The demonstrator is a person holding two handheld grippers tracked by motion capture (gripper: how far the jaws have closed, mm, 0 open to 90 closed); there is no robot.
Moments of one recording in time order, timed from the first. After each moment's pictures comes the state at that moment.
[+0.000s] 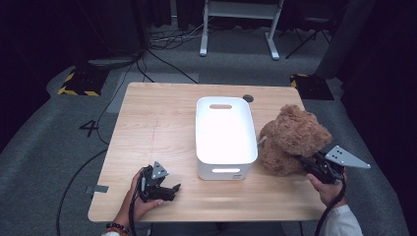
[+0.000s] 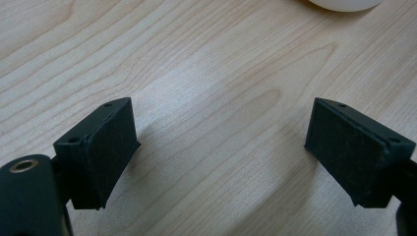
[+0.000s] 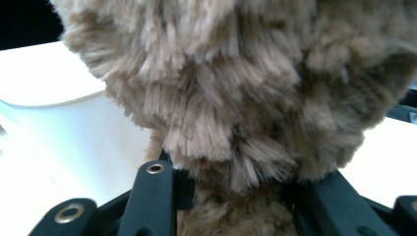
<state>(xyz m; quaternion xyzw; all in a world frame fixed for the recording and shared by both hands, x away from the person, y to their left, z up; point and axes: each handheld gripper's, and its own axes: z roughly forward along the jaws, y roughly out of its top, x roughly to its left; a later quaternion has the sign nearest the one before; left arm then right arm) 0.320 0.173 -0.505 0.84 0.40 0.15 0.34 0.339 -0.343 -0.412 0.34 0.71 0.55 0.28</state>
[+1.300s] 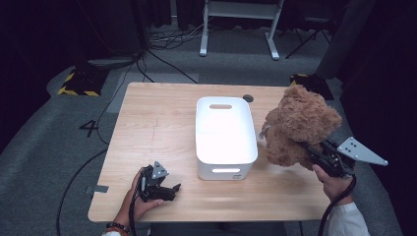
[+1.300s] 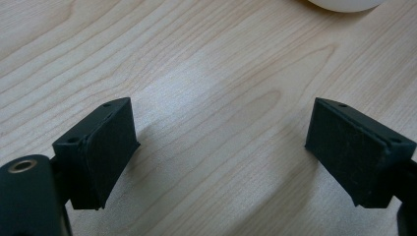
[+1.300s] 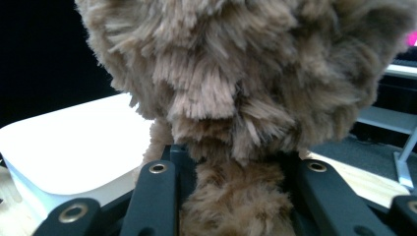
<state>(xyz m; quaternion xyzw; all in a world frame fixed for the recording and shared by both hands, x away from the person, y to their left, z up) 0.321 0.173 -0.505 0.84 0.39 0.15 0.33 0.331 -0.331 -0.356 0.31 0.68 0.58 0.32</state>
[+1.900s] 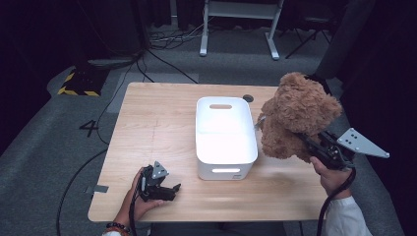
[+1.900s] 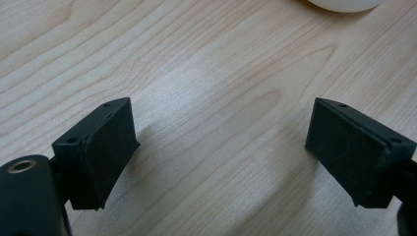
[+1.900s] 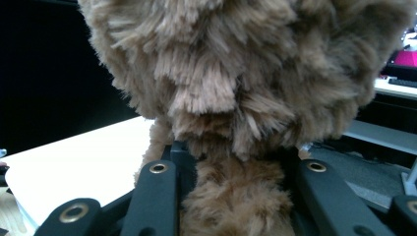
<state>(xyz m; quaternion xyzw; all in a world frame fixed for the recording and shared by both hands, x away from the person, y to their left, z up) 0.321 0.173 -0.505 0.84 0.39 0.15 0.33 0.337 -0.312 -0.328 0.29 0.67 0.60 0.33</state>
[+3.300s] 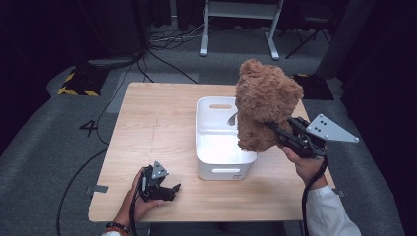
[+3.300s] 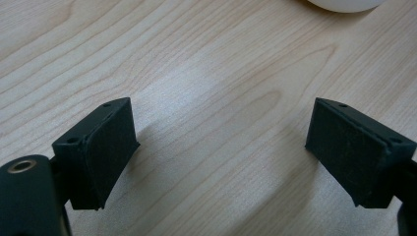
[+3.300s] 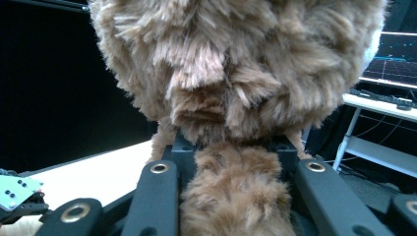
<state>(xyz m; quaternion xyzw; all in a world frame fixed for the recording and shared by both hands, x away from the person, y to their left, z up) 0.321 0.173 -0.505 0.84 0.39 0.15 0.33 0.348 -0.236 -0.299 0.24 0.68 0.62 0.31</state>
